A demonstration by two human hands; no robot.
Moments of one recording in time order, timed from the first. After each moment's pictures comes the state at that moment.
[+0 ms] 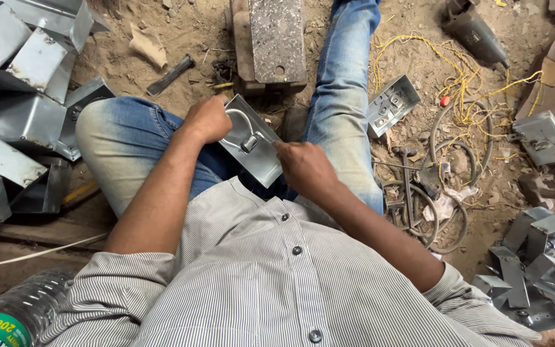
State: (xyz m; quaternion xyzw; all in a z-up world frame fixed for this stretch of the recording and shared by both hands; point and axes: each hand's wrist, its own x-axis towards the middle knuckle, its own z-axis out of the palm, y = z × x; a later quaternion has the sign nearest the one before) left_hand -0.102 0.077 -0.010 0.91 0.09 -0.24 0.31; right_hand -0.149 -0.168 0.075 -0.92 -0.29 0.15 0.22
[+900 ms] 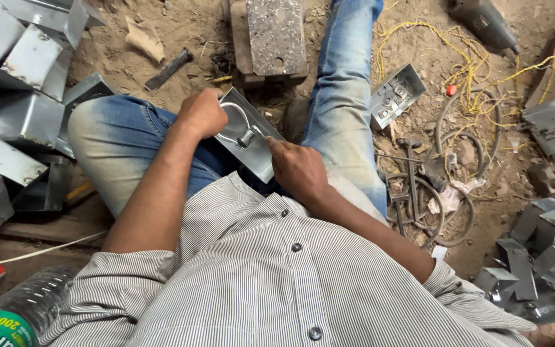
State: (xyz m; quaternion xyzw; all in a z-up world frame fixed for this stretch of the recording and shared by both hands) left_hand -0.106 0.081 0.003 0.91 0.13 -0.23 0.33; right_hand -0.170 -0.166 0.045 -0.92 -0.31 0.03 0.22
